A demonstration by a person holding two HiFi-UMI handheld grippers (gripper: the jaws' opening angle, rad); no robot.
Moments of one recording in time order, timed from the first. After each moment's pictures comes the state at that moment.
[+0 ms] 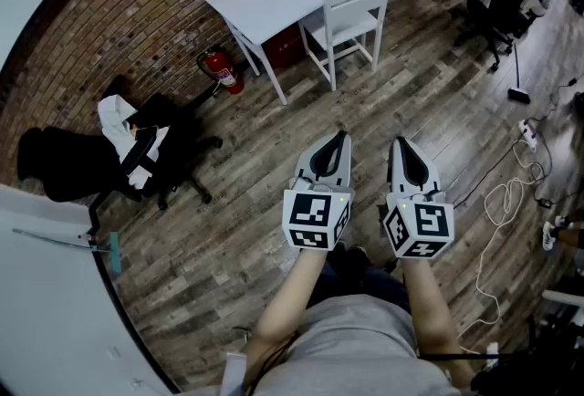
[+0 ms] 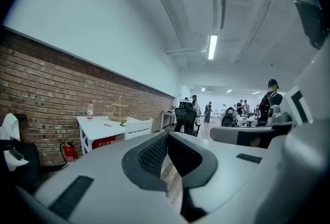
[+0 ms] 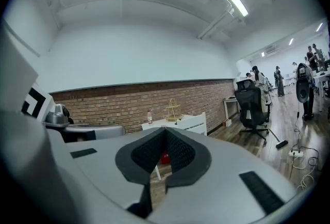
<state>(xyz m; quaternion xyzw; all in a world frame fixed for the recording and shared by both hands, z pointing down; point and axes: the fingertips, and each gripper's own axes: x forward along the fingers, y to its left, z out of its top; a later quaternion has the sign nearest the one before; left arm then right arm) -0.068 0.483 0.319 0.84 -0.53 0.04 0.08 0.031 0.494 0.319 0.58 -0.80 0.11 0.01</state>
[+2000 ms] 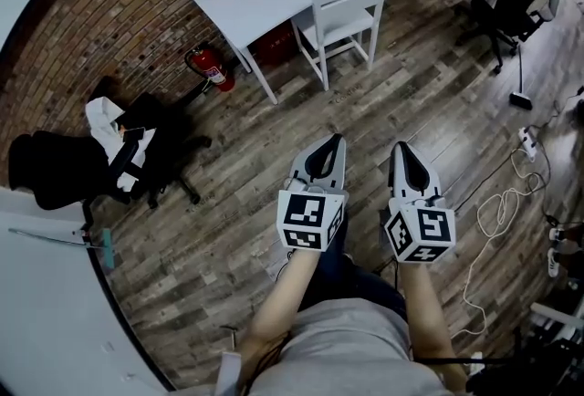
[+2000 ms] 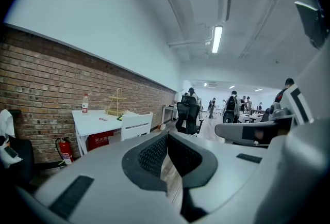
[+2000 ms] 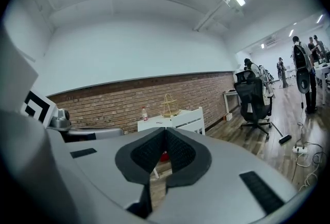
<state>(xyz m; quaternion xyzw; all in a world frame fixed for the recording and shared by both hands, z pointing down) -0.022 0.397 0.355 0.84 -0.53 0.06 0.10 0.089 0.410 0.351 0.57 -0.81 0.14 0.02</state>
